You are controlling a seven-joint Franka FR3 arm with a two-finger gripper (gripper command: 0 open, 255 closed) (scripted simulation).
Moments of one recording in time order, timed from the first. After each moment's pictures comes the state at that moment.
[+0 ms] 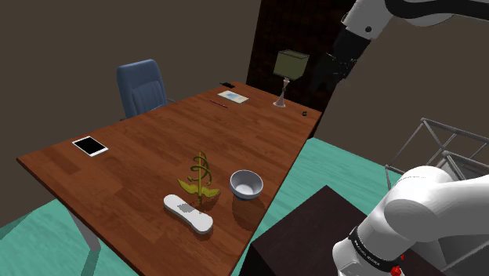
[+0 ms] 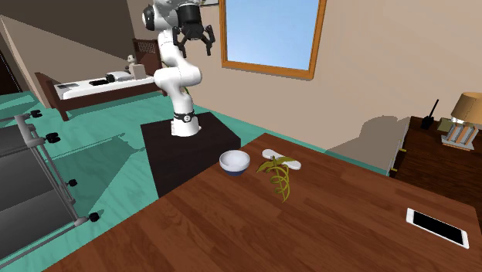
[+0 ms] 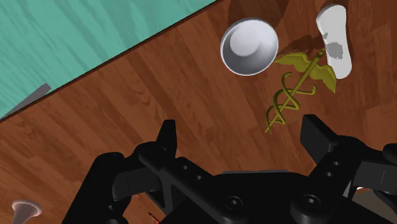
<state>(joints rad) -0.01 -0.82 0.01 -2.33 0.04 1.70 0.05</state>
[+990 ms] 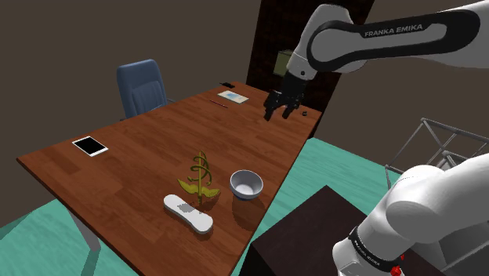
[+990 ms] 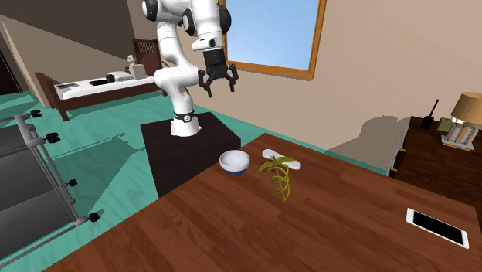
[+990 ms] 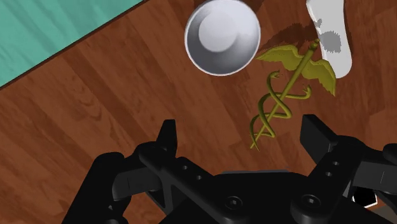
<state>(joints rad) 0.03 -0.51 0.07 -2.44 0.13 2.09 0.10</state>
